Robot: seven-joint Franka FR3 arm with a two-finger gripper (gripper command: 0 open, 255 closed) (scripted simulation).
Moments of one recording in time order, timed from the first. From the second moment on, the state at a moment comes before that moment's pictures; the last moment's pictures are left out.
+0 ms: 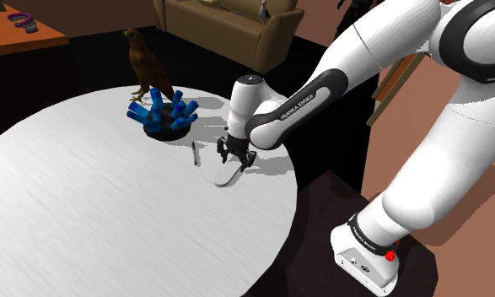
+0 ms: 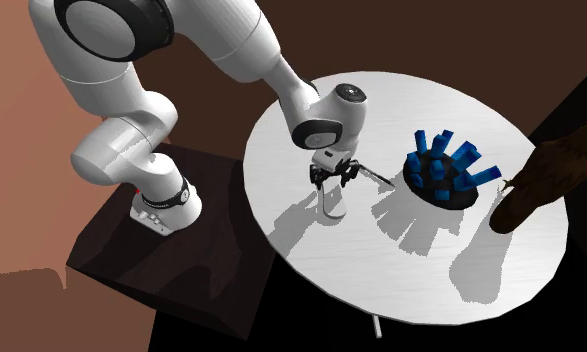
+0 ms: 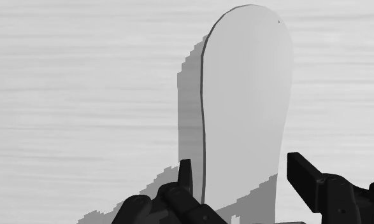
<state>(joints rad) -0.12 0.20 0.48 -2.42 -0.19 2.58 1.65</state>
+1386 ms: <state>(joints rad) -0.14 0.02 0.52 -2.40 -0.03 2.40 1.54</state>
